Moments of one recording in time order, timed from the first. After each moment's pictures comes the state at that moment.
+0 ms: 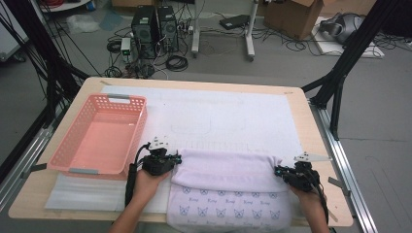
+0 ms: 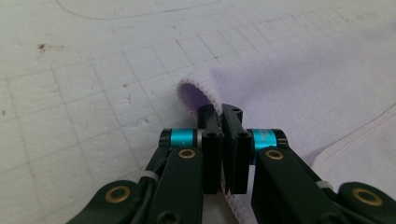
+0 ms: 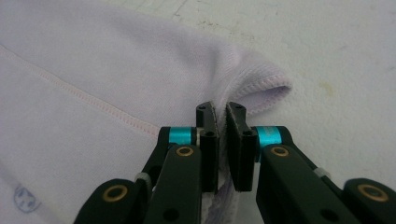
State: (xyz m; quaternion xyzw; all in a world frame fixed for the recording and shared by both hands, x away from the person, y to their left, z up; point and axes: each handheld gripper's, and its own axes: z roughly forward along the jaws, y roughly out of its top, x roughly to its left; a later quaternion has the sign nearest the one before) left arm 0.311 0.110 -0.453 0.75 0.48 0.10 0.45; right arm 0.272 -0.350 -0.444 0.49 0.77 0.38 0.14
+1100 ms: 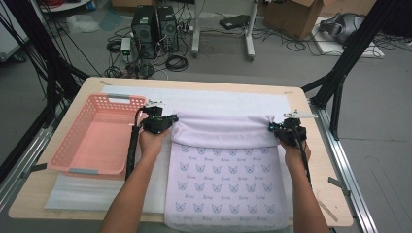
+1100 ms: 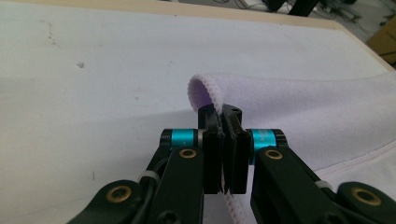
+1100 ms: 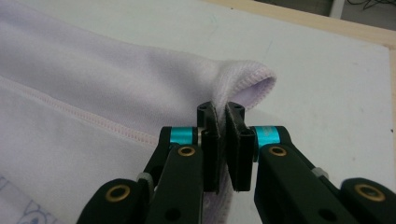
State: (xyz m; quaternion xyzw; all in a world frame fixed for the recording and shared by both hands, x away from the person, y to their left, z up) left arm 0.421 0.120 -0.420 0.67 0.54 0.15 0.48; right arm 0.392 -0.327 -0.405 0.48 0.75 0.39 0.24
